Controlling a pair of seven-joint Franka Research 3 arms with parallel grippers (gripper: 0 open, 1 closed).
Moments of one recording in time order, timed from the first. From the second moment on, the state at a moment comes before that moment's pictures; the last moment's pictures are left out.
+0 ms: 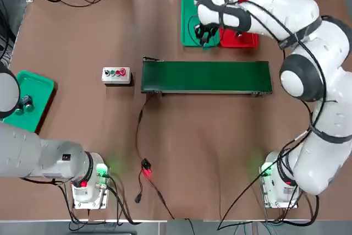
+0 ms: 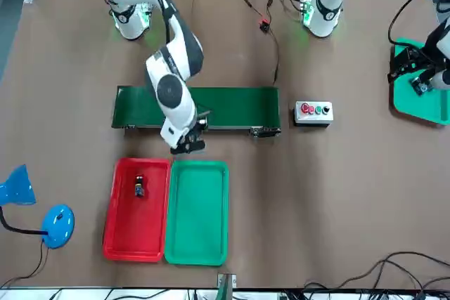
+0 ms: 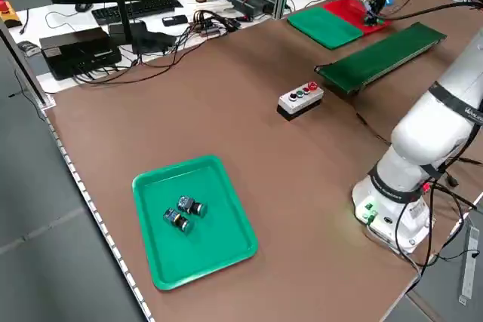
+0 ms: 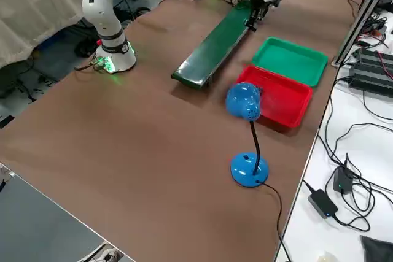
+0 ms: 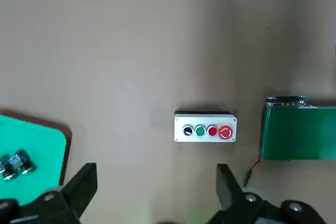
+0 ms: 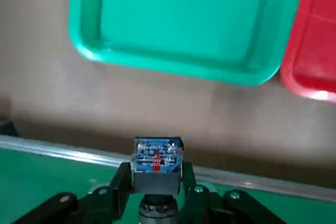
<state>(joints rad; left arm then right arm) -0.05 -0.04 0.03 -1.60 -0.01 1.53 0.00 0.69 0.50 -0.08 -1.67 0.14 2.12 0.41</state>
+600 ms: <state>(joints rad) -0.05 -0.04 0.03 -1.60 -0.01 1.53 0.00 0.75 0.47 -0.08 -1.82 0.14 2.25 0.47</state>
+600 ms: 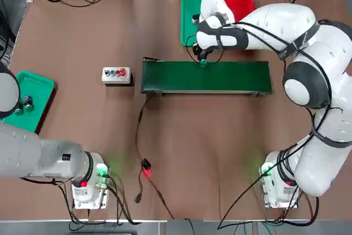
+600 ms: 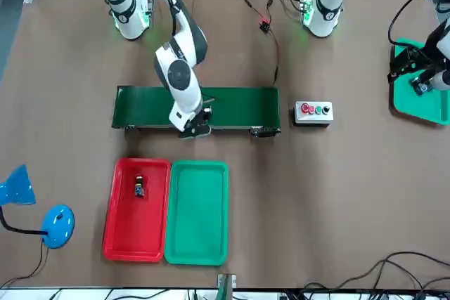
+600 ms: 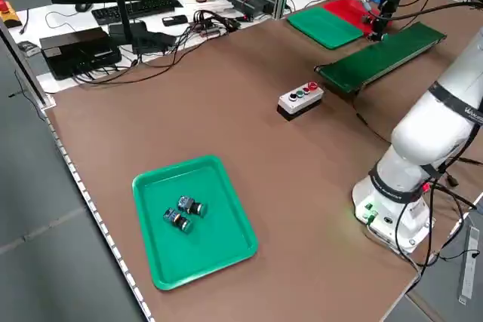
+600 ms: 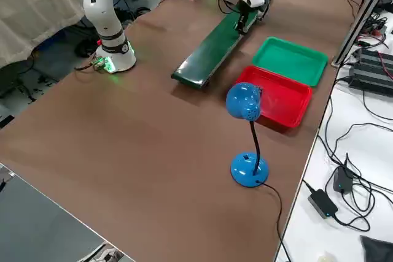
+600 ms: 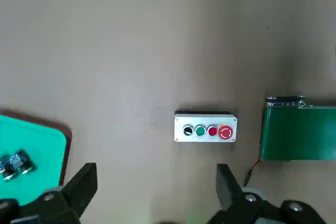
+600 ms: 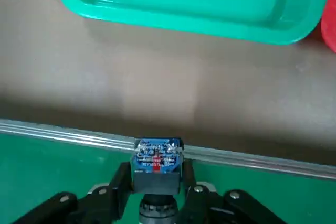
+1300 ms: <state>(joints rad) -0.05 -0.04 0.03 -1.60 -0.01 1.53 0.00 0.80 0.41 -0.08 -1.89 0.14 2.32 0.52</state>
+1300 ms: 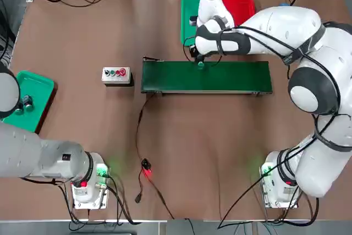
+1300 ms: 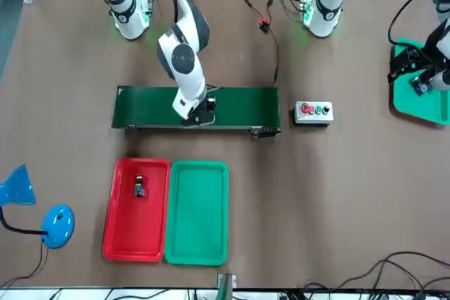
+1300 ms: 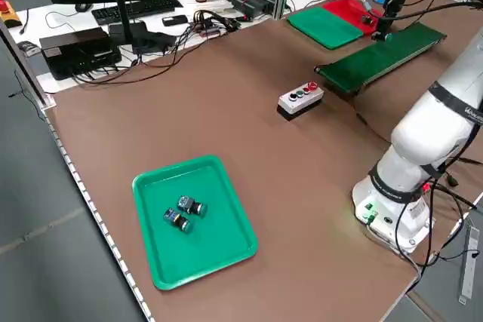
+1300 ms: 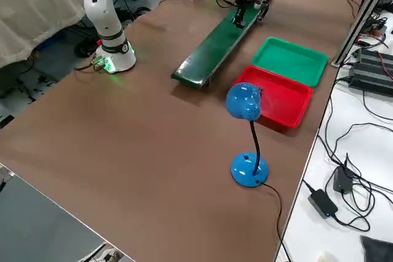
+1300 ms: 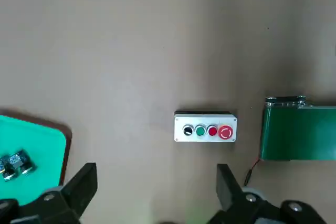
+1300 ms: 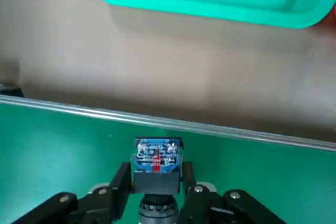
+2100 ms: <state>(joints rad) -0.04 -0.04 0.03 -1.60 -0.01 1.53 0.00 0.86 0.40 -0.08 -1.99 0.14 2.46 0.59</state>
